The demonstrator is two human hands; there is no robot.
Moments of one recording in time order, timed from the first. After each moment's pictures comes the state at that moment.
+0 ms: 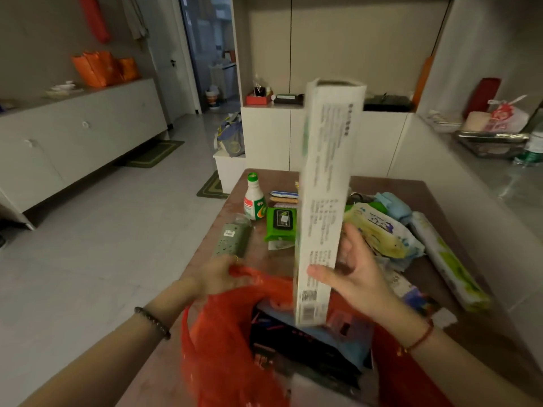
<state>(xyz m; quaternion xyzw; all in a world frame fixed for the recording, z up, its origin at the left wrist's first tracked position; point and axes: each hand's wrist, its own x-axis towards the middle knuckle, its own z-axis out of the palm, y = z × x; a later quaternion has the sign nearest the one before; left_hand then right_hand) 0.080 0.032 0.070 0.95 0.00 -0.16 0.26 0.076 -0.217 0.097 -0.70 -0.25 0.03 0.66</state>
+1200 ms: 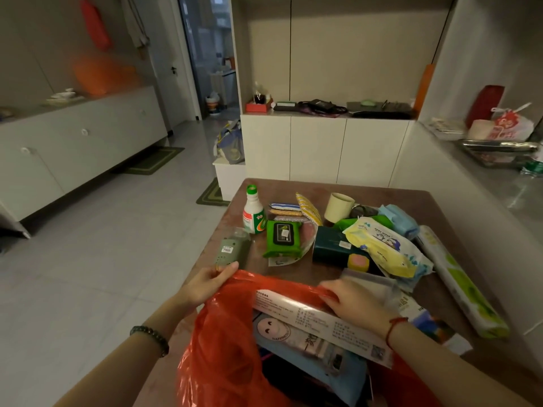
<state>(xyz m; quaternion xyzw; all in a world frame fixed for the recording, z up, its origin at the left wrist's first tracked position) 0.116 0.065 0.035 0.83 0.15 -0.12 0.53 0.161 -0.225 0.024 -0.93 -0.28 0.13 0.18</state>
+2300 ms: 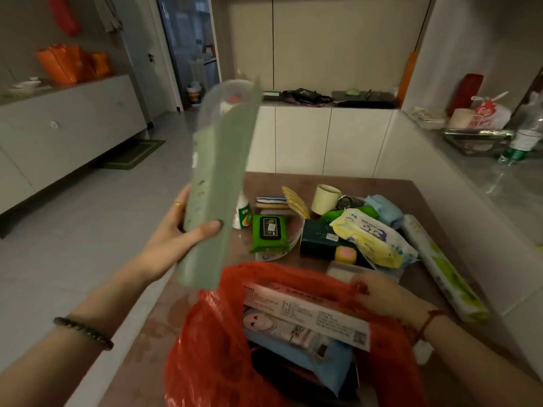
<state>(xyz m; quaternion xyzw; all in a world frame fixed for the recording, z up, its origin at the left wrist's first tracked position) 0.110 0.053 0.134 0.78 -0.05 0.07 0.62 0.178 -0.285 0.028 -0.96 -0.19 0.17 0.15</state>
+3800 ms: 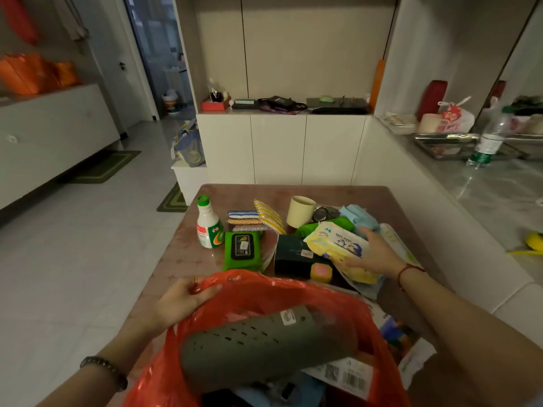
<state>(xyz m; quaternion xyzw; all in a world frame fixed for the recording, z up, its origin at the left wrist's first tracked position) 0.168 0.019 0.043 0.87 0.09 -0.13 0.47 0.302 -0.358 0.012 -0.96 -0.01 0.07 0.27</state>
